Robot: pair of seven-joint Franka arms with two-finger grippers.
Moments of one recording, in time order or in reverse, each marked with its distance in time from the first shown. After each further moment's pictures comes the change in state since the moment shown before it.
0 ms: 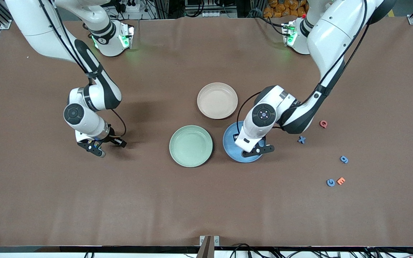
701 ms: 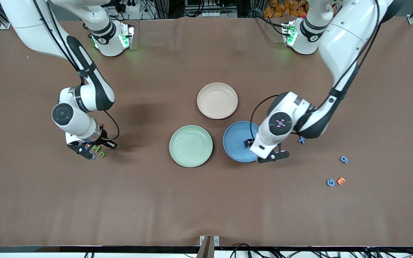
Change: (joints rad) left arm 0.113 -0.021 0.012 -0.045 0.024 -0.006 0.111; right arm -0.028 -0.039 0.000 0.052 -0.001 -0.060 -0.005
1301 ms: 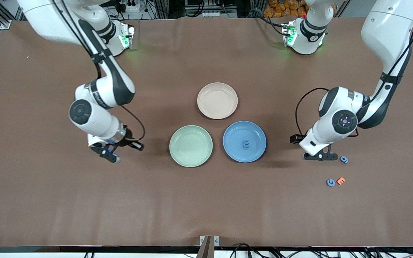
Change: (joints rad) left arm 0.291 -0.203 -0.003 -0.299 0.001 0.132 0.468; right arm 0.143 -0.010 0.099 0.236 0.152 -0.202 0.143
